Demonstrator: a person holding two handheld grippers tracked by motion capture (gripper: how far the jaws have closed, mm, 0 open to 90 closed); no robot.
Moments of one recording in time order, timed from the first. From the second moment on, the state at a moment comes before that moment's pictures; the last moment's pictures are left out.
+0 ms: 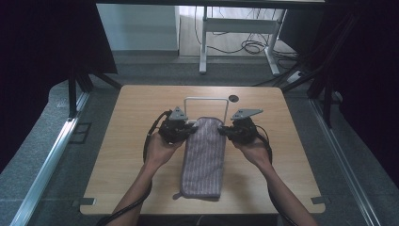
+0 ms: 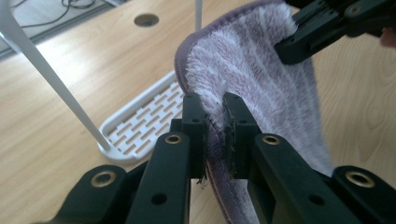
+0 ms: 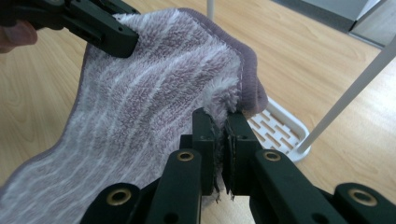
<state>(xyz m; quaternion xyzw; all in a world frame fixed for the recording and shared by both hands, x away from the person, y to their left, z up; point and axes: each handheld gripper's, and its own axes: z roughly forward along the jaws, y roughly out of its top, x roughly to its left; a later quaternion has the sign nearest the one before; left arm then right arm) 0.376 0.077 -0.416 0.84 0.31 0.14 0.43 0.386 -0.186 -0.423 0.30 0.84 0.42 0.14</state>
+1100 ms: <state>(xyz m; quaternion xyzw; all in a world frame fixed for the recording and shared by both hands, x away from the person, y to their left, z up) 0.404 0.075 -0.314 0.81 0.30 0.23 0.45 0.417 -0.195 -0.313 0.28 0.82 0.46 0.22</state>
